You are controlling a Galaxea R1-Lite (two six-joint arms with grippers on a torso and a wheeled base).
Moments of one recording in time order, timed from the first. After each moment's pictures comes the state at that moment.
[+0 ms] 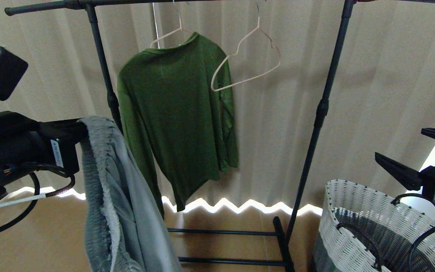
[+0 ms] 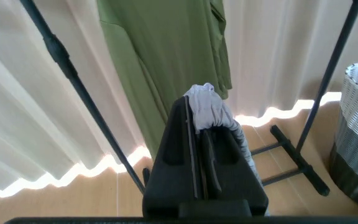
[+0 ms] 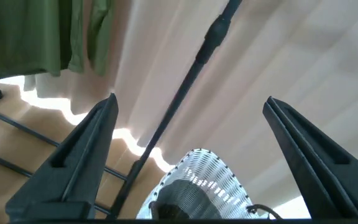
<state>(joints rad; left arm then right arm) -0.41 1.19 -0.79 -0.27 0.12 0.17 0.12 1.16 -0.51 -0.52 0.03 -0.37</state>
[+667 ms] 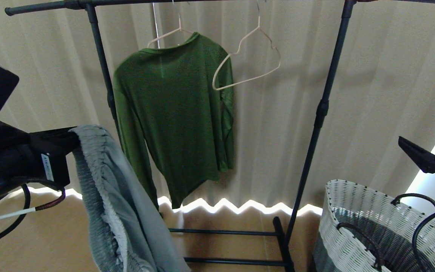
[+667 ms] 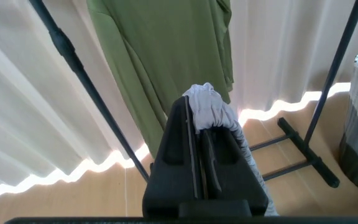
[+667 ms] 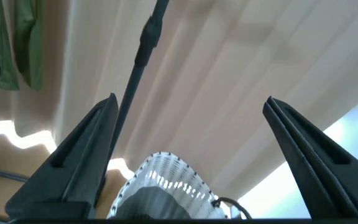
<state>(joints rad) -0.40 1.15 -0.73 -0.27 0.12 0.20 -0.03 1.19 -0.49 -0.67 0.03 -0.37</state>
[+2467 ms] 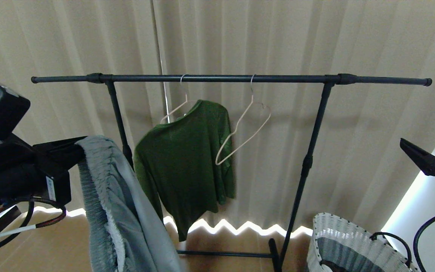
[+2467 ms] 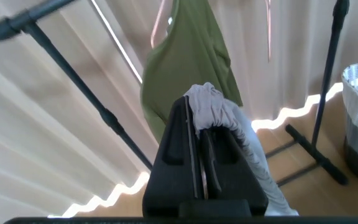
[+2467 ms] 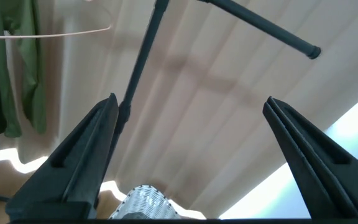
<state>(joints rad) -0.40 1.13 -0.65 -0.34 0.06 0.34 -0.04 1.18 -0.47 -0.68 0.03 -0.36</state>
